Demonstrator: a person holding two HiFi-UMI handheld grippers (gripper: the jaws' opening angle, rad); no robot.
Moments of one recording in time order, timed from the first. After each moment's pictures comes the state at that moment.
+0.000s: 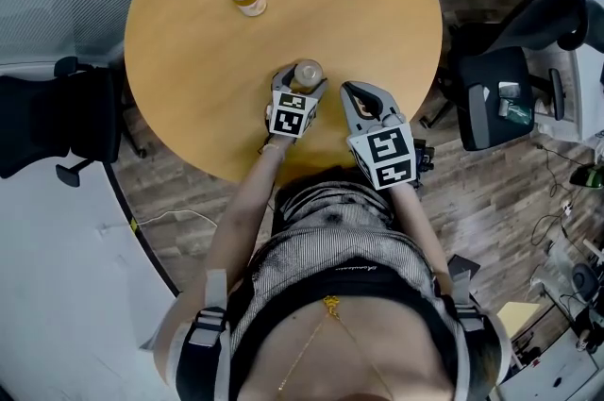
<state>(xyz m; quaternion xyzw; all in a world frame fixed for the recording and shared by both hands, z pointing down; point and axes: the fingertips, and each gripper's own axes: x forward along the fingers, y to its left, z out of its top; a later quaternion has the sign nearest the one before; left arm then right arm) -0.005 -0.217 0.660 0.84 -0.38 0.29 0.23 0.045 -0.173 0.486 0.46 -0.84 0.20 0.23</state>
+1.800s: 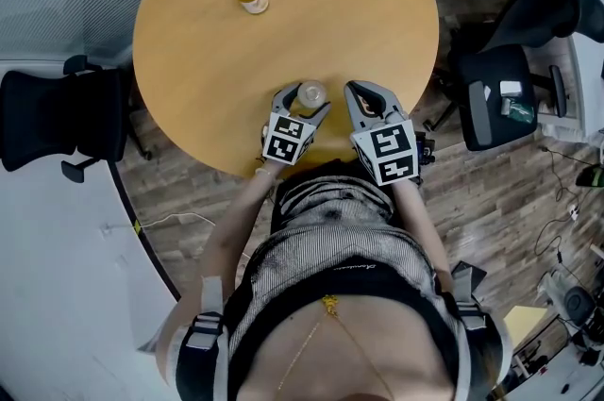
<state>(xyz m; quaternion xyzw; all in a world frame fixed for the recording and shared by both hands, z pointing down) -0.001 -0.142 0.611 0.87 -0.33 0.29 0.20 0.058 -0.146 0.480 0.47 -0.84 0.19 0.23</state>
